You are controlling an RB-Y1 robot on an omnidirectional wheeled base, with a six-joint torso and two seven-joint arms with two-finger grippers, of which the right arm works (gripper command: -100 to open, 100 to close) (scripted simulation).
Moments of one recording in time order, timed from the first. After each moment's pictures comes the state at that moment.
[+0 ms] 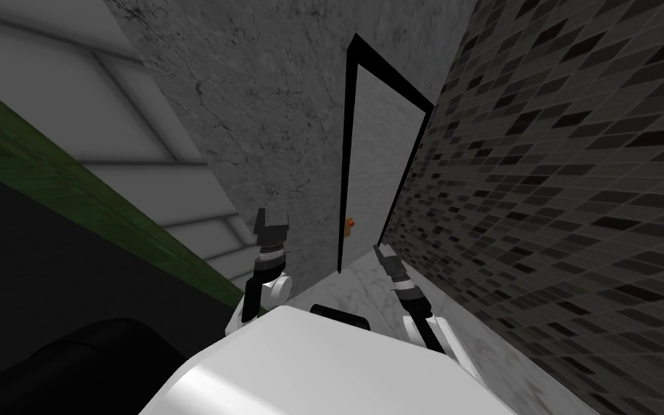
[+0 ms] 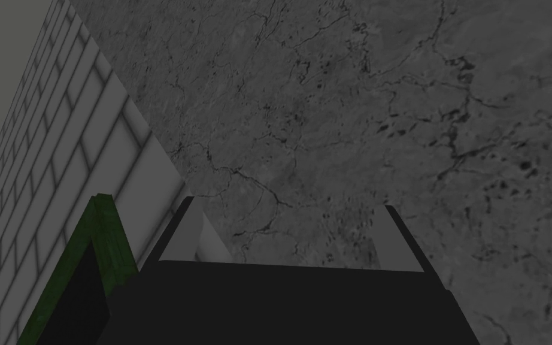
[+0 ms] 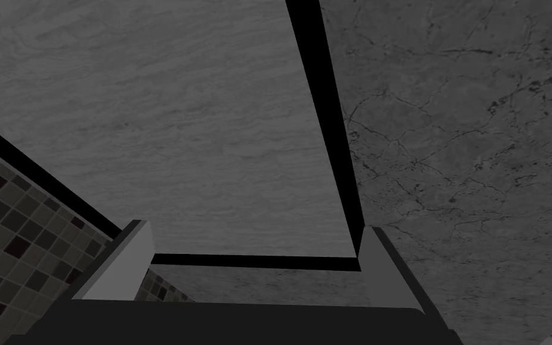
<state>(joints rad) 0.36 -0.11 -0.02 -1.82 0.67 -0.63 0.33</state>
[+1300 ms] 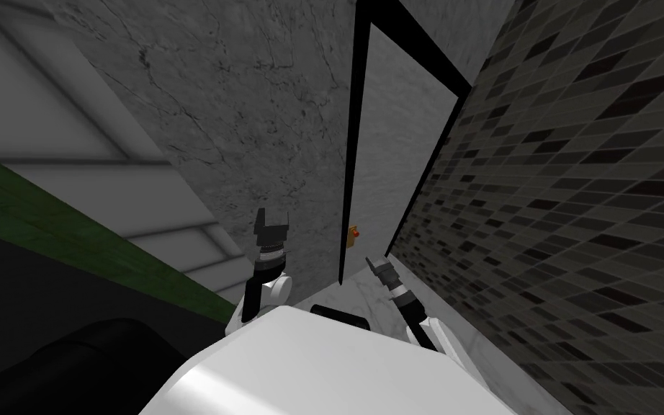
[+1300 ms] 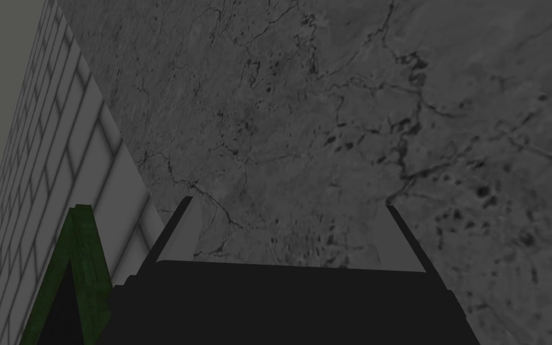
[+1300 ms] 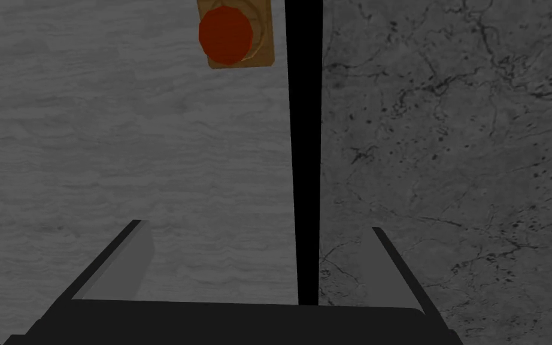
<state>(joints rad) 0.33 -0.12 -0.06 -1.64 0.94 -0.72 0.40</state>
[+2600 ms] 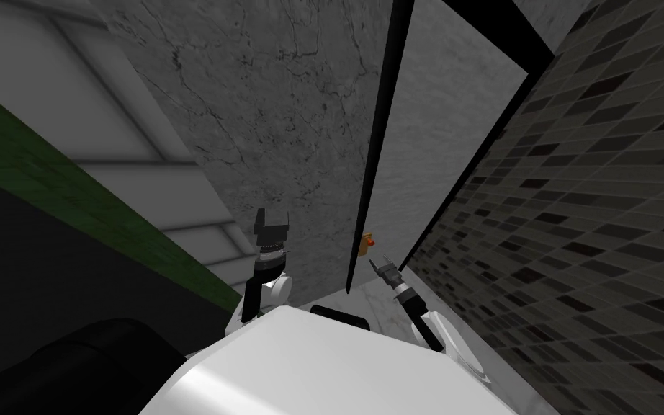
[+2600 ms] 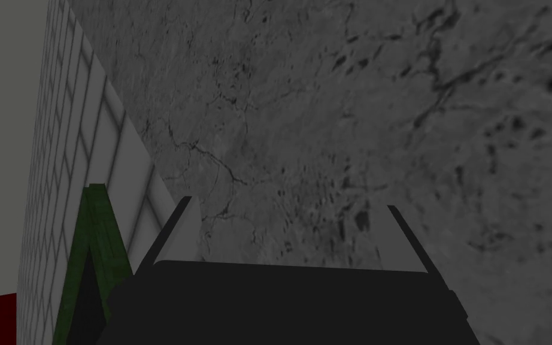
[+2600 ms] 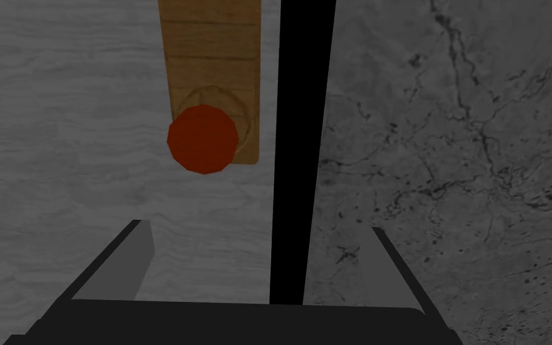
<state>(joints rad) 0.20 -0.16 -0.15 -1.41 1.01 -0.75 0.46</state>
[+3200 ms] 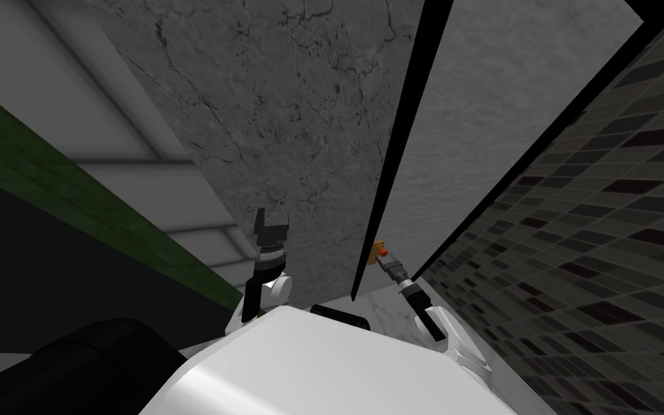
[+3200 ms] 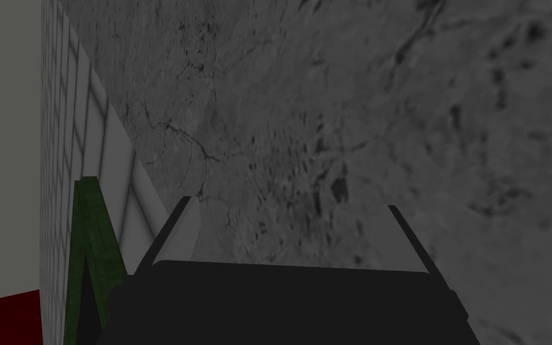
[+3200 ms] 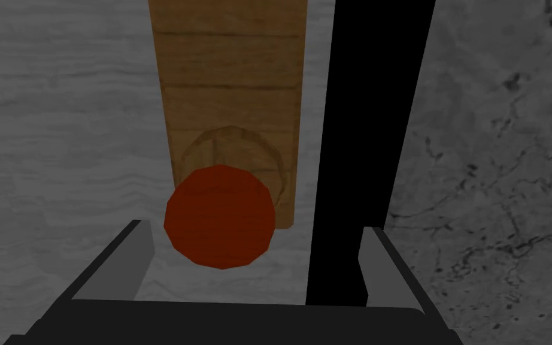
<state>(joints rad) 0.11 -0.20 -0.22 -1.30 0.96 -0.74 0.48</state>
